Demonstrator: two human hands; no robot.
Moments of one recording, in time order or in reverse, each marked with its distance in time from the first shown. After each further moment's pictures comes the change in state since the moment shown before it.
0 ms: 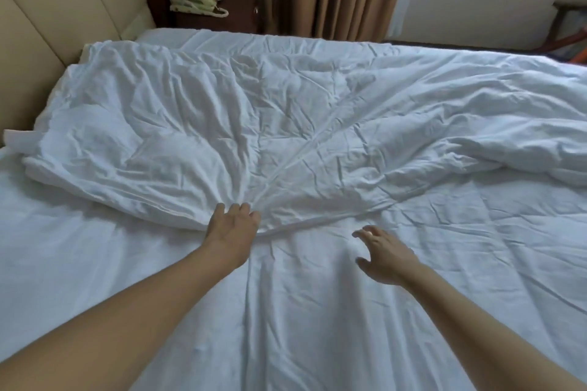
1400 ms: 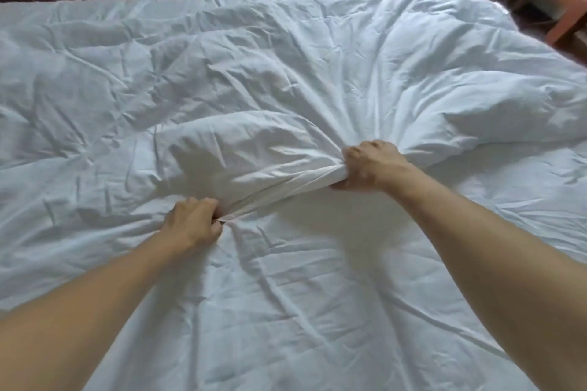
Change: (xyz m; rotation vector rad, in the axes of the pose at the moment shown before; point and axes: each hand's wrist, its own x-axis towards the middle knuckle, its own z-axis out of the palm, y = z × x) left_hand 0.258 0.314 -0.052 -0.473 0.005 0.083; right_hand 0.098 0.392 -0.095 -0.253 0.201 0.192
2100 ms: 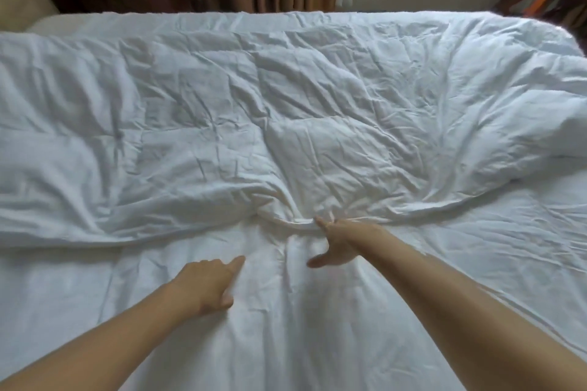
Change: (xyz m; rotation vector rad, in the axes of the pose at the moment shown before) left_hand -0.214 -0.060 0.002 0.285 -0.402 0.094; right_hand -0.128 -0.168 0.016 0.168 -0.547 -0.202
